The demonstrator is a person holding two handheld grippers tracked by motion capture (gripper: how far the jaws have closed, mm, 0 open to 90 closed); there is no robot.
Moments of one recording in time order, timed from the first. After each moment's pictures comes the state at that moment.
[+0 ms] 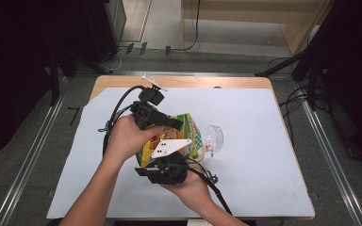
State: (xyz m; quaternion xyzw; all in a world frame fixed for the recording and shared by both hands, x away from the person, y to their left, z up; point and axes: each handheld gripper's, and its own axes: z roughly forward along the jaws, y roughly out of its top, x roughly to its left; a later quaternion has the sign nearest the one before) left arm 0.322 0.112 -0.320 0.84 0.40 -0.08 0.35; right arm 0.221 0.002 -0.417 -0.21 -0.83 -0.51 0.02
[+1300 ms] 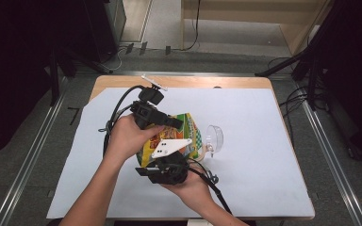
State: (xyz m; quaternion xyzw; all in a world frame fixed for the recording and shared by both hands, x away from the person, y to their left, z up) left arm 0.323 0.113 -0.321 0.84 0.40 -0.09 0.36; right arm 0.221 0.001 -0.415 -0.21 -0.83 -0.51 0.02
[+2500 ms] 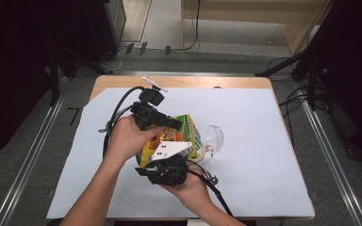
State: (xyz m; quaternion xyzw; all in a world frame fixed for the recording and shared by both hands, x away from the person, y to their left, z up) left arm 0.322 0.113 -0.323 0.84 0.40 -0.08 0.35; right arm 0.218 0.002 -0.420 -0.20 -0.83 -0.52 0.00
